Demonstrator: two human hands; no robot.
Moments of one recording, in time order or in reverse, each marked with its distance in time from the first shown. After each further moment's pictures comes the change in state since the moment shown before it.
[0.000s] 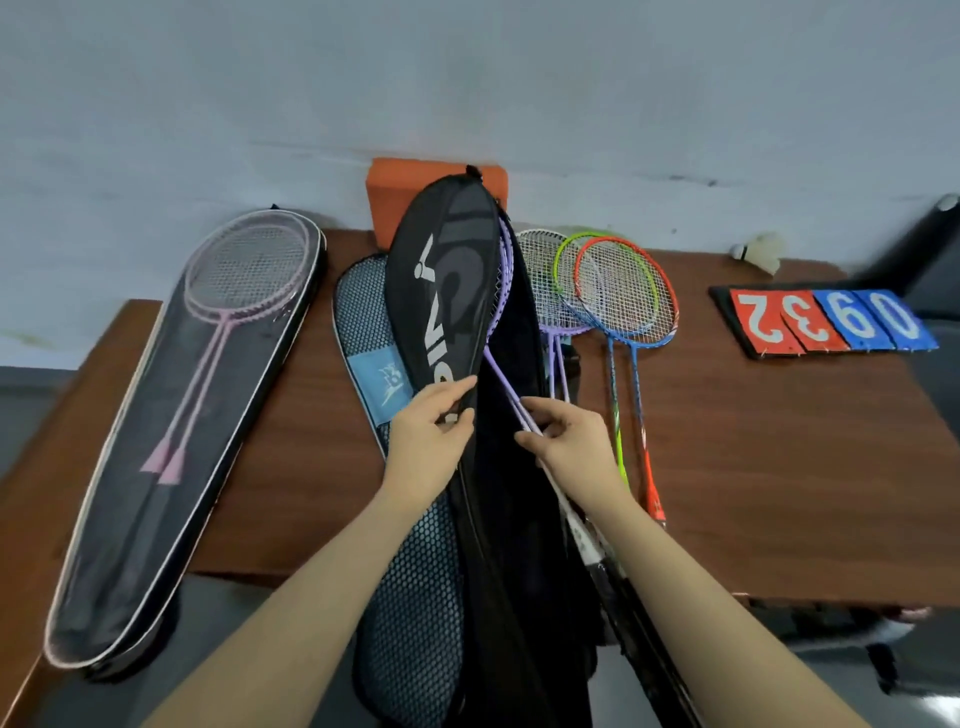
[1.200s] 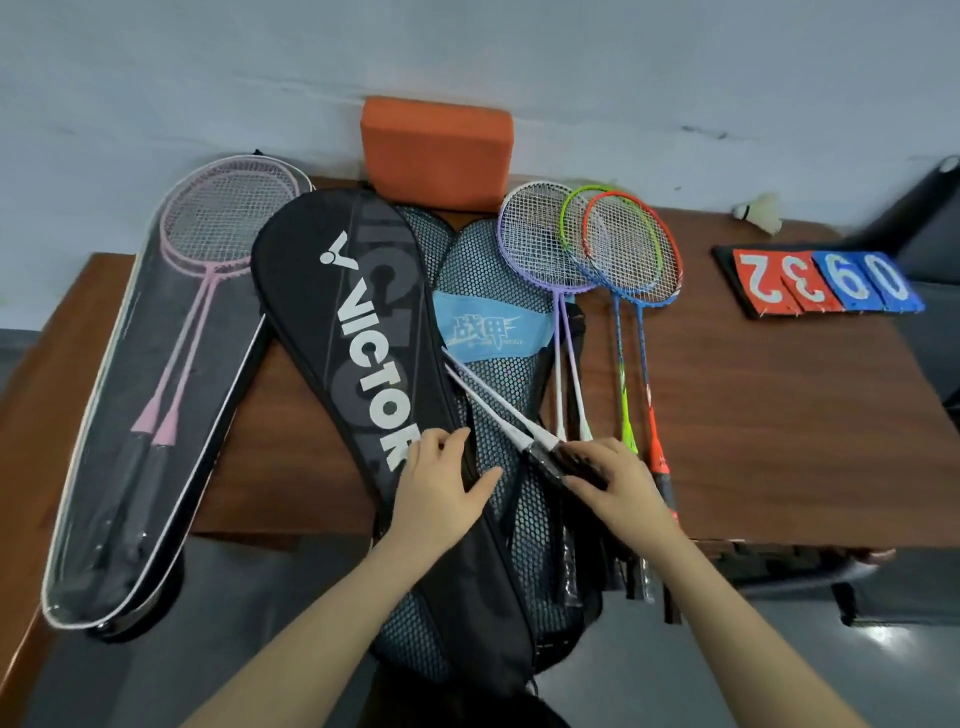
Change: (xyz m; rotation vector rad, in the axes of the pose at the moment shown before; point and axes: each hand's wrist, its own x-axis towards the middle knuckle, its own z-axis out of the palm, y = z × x) left_hand -0.080 -0.053 0.009 0.536 -0.343 -0.053; right_hand -0.078 0.070 -0.023 -0.352 -0.142 0.055
